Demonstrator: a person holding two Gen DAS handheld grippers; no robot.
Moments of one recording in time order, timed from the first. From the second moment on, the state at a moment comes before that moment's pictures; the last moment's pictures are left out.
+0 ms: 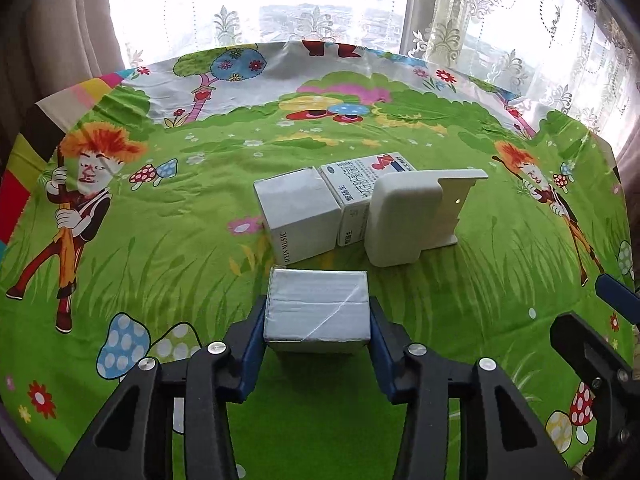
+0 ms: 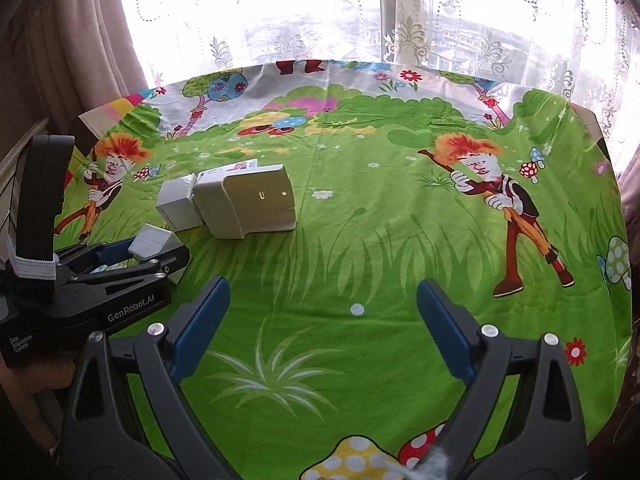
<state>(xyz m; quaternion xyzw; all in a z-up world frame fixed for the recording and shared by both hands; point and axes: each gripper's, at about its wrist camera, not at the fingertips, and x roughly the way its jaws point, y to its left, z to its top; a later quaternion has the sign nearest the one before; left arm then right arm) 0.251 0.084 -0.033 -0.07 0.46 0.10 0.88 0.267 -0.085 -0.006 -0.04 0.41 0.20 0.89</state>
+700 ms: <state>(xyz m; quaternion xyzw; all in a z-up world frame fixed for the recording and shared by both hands) 0.202 0.119 -0.035 -0.16 0.42 0.14 0.88 0.320 0.003 -0.030 -0.09 0.41 0.25 0.87</state>
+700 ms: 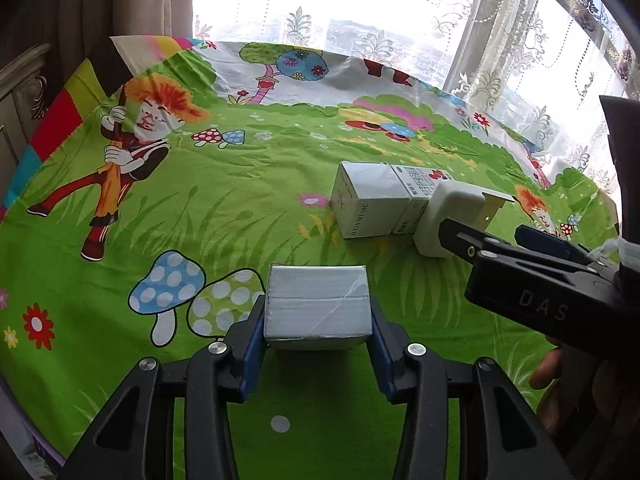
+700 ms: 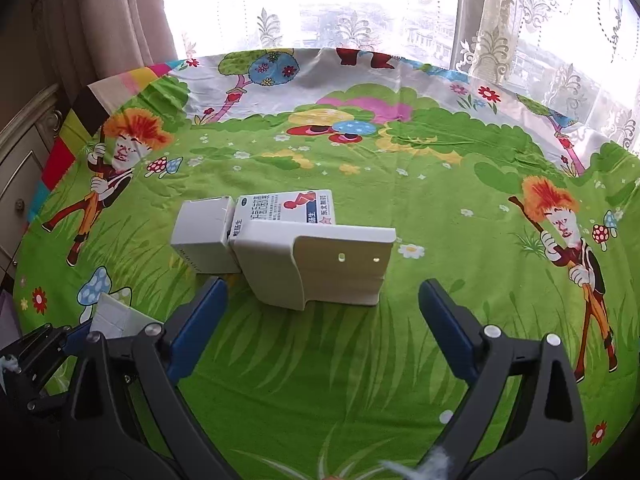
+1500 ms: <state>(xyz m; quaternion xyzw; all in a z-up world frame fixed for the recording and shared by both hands) 0.201 0.118 -0.035 -0.14 0.41 0.15 0.89 0.335 0.008 -0.048 -0.09 0.43 0.22 0.87</state>
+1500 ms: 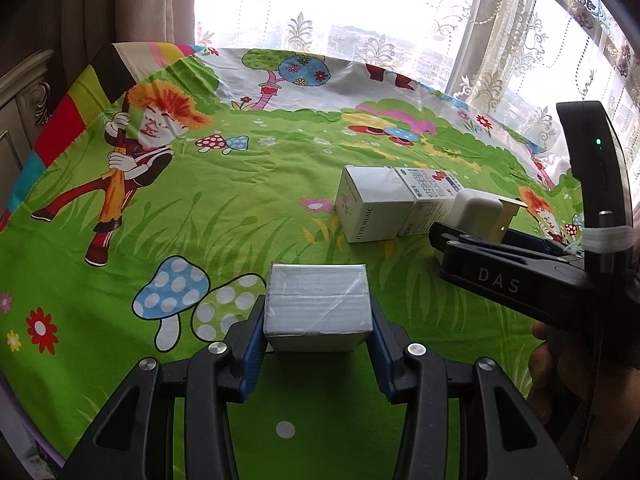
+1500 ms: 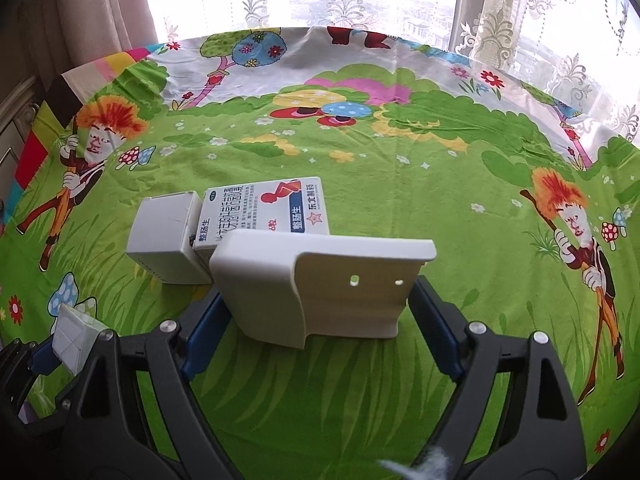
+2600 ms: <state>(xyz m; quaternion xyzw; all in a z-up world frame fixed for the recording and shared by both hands) 0.086 0.141 0.024 -0.17 0.32 0.25 0.90 0.214 -0.030 -0.011 -0.06 0.41 0.26 0.87</state>
